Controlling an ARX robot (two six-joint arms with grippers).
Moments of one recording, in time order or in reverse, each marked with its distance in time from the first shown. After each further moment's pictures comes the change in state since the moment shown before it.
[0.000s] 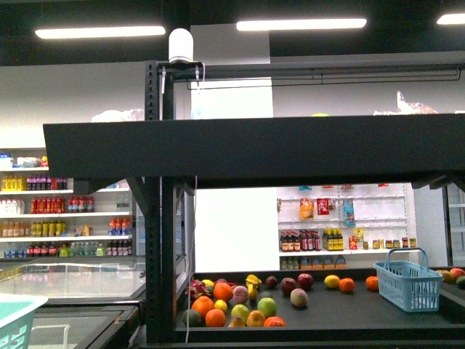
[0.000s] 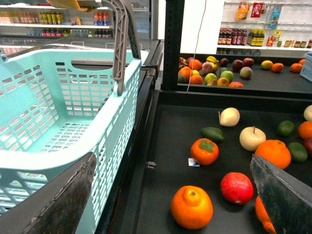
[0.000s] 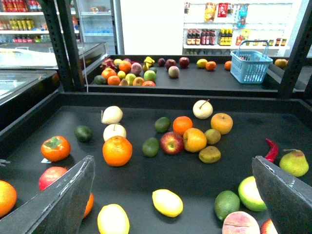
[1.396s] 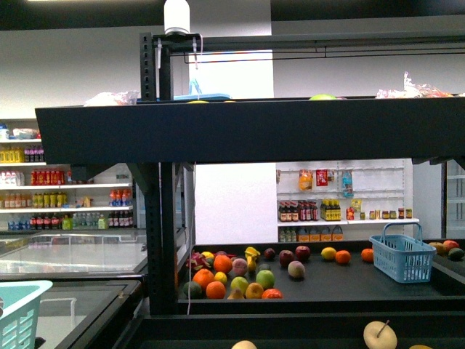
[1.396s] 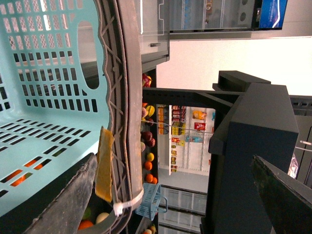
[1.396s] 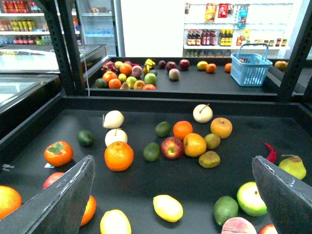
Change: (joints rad) left arm 0.506 1.412 1.006 0.201 0.431 -1.407; right arm 0.000 0.000 0.000 0.000 -0.001 0.000
